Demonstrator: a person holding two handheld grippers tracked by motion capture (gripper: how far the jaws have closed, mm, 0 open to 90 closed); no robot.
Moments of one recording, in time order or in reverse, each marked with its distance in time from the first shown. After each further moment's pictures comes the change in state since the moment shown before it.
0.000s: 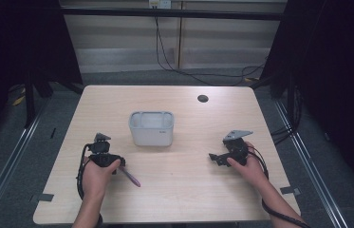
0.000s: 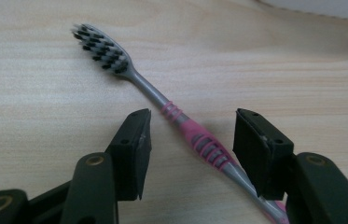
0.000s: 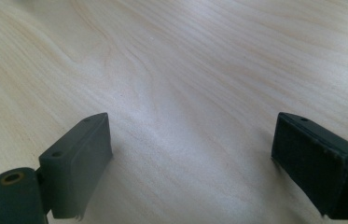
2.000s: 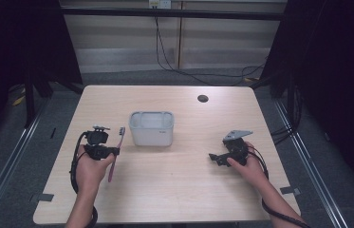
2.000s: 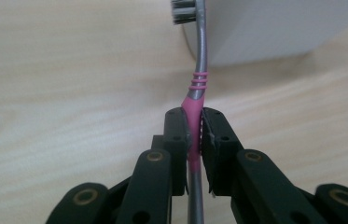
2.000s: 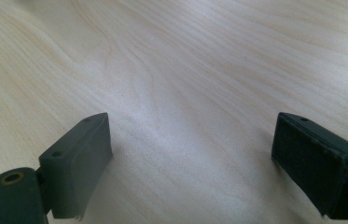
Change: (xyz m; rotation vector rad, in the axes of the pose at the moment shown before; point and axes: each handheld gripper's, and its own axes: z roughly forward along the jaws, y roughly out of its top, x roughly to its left) left arm -0.008 0.016 -0.046 -0.191 -0.049 0.238; right arm 0.000 0.000 0.000 -0.002 0.002 -0.005
